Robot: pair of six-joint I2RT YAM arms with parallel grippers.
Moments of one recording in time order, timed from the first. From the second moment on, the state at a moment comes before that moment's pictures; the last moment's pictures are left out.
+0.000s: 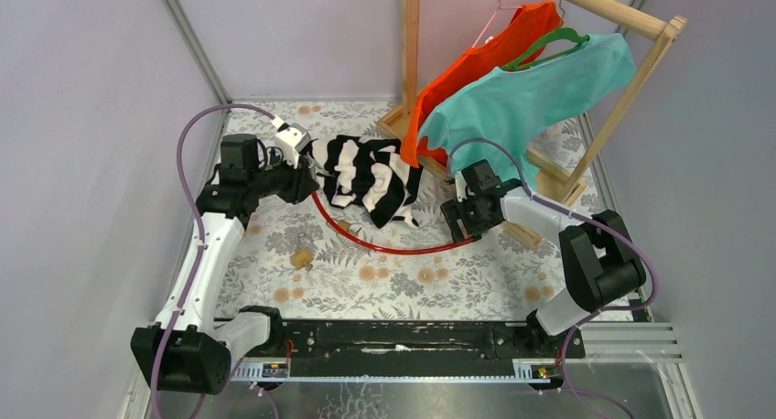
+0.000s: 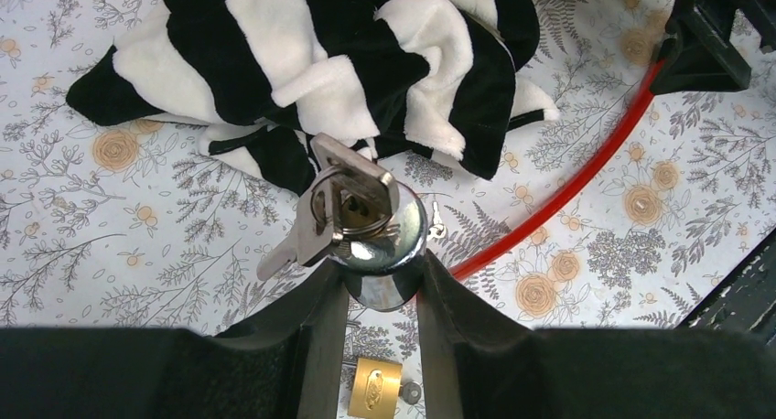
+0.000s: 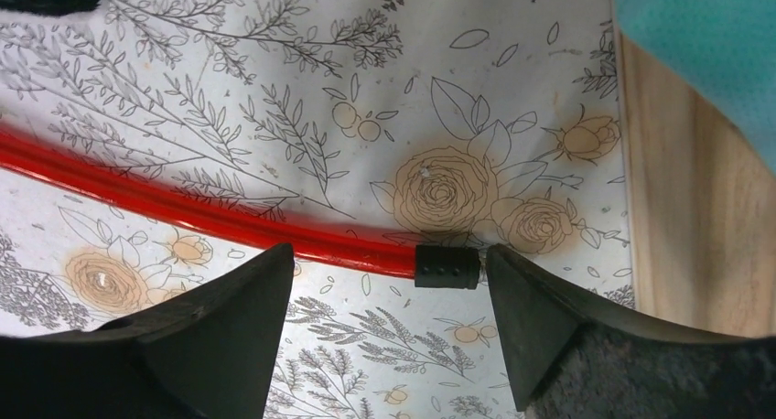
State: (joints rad) left arm -0.05 1.09 1.04 -0.59 0.59 0.28; right arm 0.44 1.58 0.91 -0.55 -0.09 0.00
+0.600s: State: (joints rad) left arm -0.16 1.16 1.06 -0.59 0.54 0.33; right arm 0.44 1.25 0.64 -0.53 -0.09 -0.46
